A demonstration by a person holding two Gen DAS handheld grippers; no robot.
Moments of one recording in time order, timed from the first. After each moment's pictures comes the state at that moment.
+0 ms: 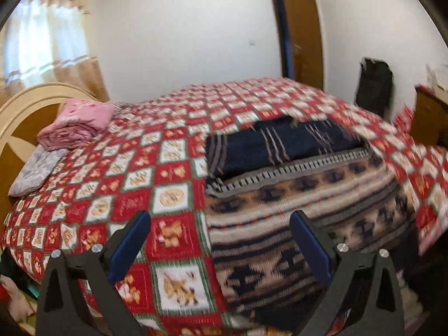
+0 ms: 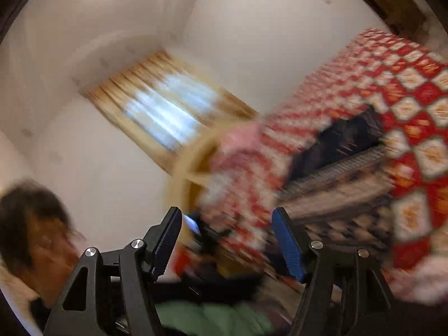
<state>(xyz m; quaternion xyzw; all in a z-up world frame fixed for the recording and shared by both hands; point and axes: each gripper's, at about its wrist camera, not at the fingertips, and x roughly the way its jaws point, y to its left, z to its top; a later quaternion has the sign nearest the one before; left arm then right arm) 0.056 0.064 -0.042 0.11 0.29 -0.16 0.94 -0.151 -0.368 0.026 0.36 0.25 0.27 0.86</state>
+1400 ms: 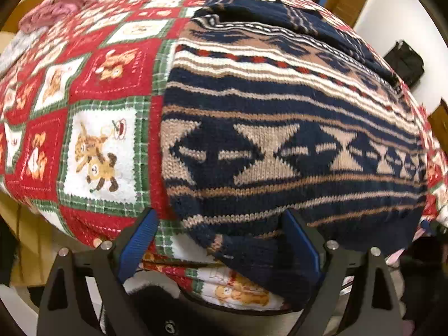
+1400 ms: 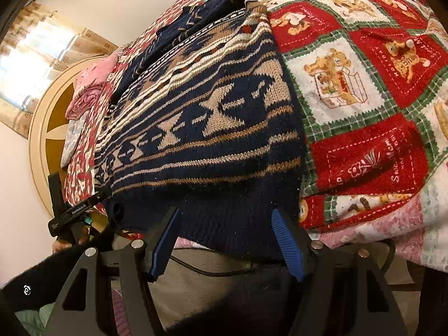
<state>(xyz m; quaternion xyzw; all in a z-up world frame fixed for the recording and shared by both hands) 0.062 0.057 -0.174 0.02 0.54 -0.14 0.83 -0.071 -0.311 -0.193 0.30 0.51 0.03 0.81</state>
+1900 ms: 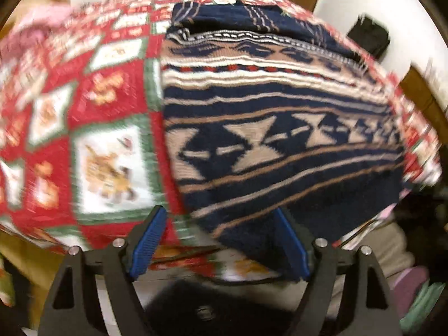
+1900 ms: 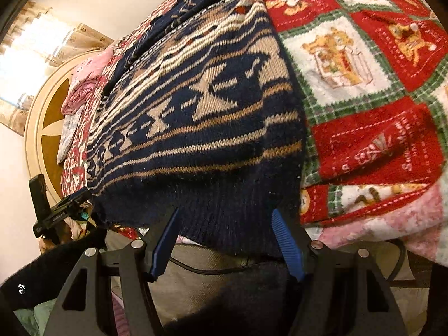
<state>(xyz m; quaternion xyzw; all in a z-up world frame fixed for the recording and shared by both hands) 0.050 0.074 -0.161 0.03 0.54 -0.23 0.81 -0.071 -0.311 -0.215 0.29 0.53 0.04 0.80</state>
